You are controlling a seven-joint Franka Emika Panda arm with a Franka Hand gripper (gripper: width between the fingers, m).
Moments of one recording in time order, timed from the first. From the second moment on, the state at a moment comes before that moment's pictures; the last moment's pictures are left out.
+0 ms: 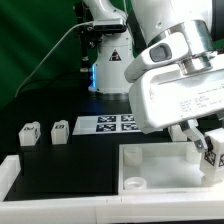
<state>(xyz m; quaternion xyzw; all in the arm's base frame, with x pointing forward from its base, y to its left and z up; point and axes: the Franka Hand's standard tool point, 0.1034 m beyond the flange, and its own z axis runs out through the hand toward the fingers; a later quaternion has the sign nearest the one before) 0.631 0.113 0.083 -0.93 -0.21 -0.29 0.07</state>
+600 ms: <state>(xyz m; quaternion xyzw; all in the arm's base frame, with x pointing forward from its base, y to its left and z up) 0.634 0.113 0.082 -0.92 -0.21 -0.32 0.07</state>
